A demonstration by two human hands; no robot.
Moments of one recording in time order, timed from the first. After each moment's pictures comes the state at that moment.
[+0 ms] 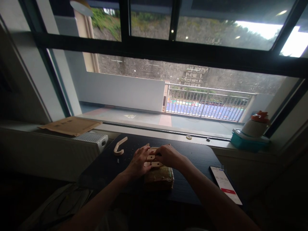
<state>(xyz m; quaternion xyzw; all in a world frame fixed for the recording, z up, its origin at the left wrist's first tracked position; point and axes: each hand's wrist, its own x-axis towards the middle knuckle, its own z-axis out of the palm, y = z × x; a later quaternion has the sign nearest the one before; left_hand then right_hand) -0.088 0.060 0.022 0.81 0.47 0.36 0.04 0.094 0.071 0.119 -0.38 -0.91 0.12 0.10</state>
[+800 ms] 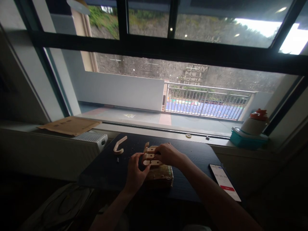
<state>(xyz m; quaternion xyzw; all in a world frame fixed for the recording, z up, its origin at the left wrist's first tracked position) -0.065 0.032 -0.010 0.61 0.56 0.55 0.03 0.091 0.069 0.122 -0.39 -0.91 0.11 0.09</state>
